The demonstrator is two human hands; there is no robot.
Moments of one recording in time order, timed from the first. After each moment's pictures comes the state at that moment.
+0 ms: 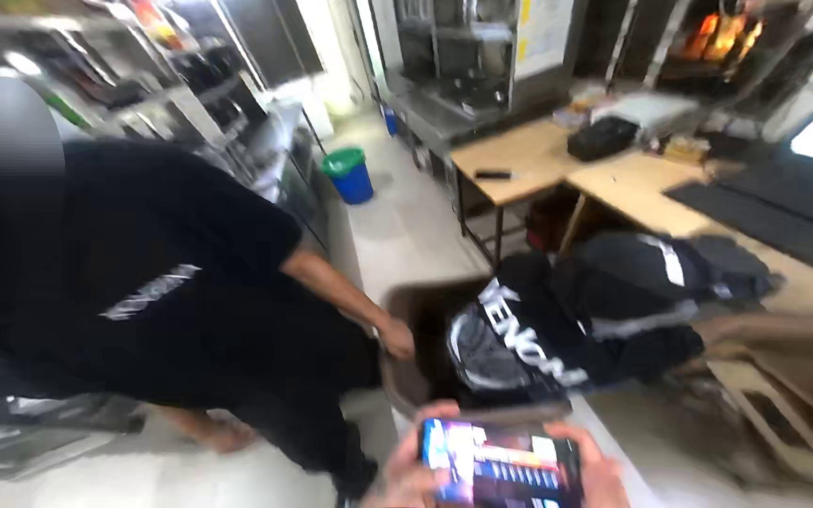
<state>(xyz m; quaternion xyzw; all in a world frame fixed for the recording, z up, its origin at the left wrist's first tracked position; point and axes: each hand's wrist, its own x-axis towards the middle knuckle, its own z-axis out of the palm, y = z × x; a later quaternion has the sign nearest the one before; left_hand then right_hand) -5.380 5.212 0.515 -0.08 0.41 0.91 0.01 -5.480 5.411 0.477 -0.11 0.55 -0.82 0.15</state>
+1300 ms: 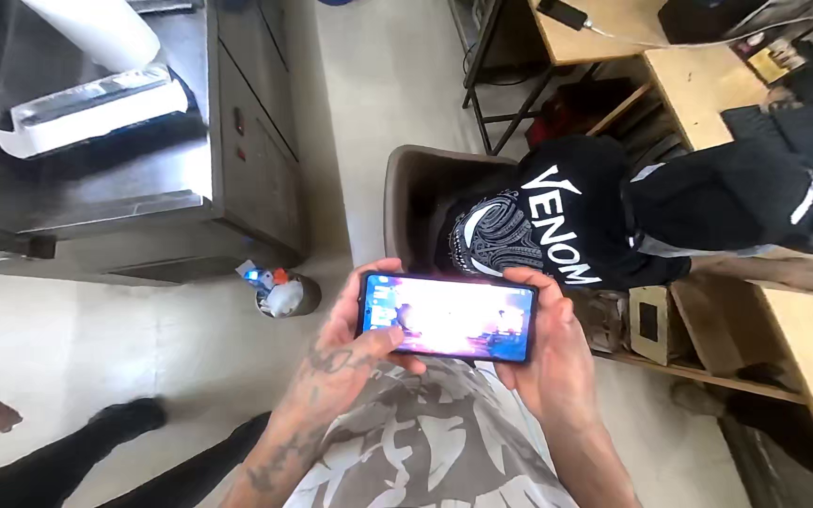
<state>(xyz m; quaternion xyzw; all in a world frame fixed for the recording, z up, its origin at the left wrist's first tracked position) -5.297 5.075 0.552 -0.22 0.47 0.85 -0.06 -5.430 5.257 0.534 -0.14 0.60 -0.73 0.31</state>
